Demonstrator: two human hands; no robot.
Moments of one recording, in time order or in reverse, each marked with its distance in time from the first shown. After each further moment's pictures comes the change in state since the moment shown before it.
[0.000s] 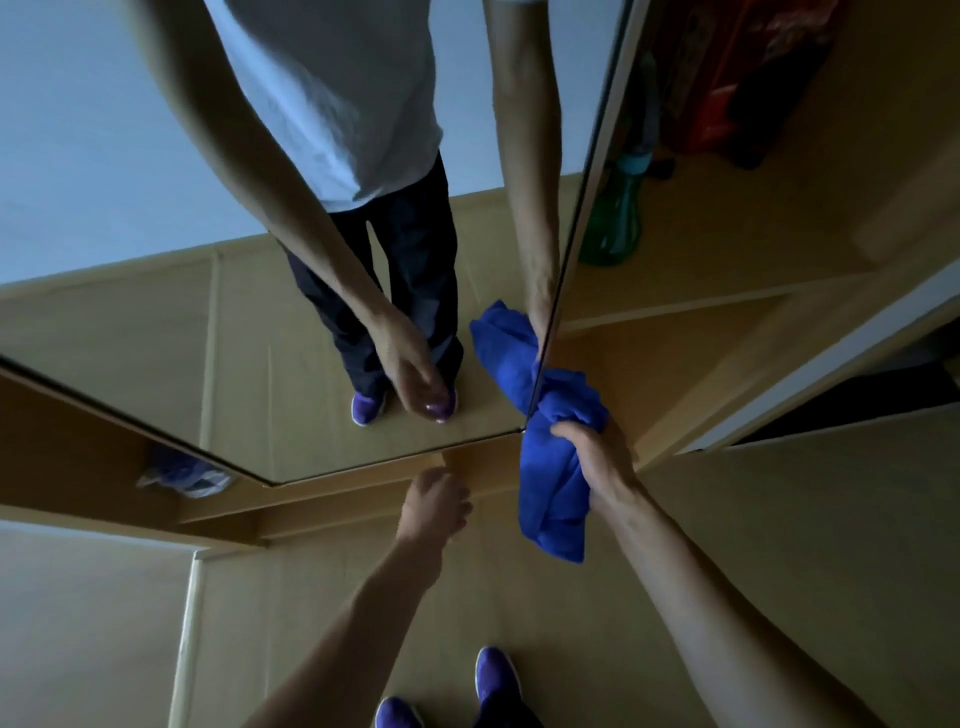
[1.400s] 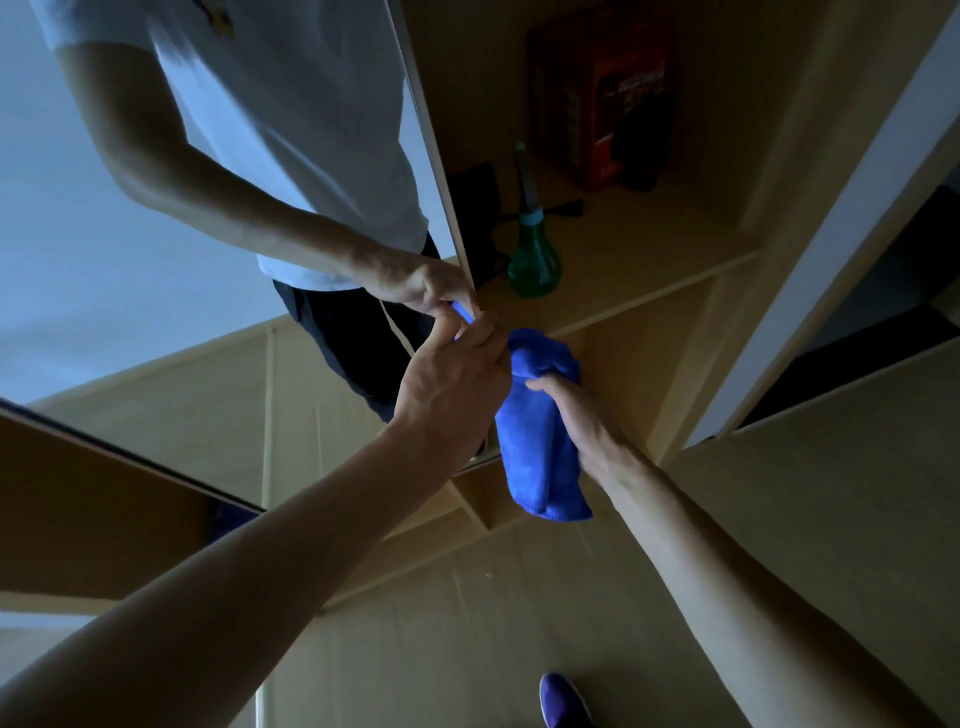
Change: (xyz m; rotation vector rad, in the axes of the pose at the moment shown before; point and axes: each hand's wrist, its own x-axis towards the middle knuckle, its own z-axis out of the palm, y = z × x) left_hand -0.140 0.171 0.053 2.269 0.422 1.633; right_hand -0.062 -0.087 -0.019 0.122 -0.168 -0.099
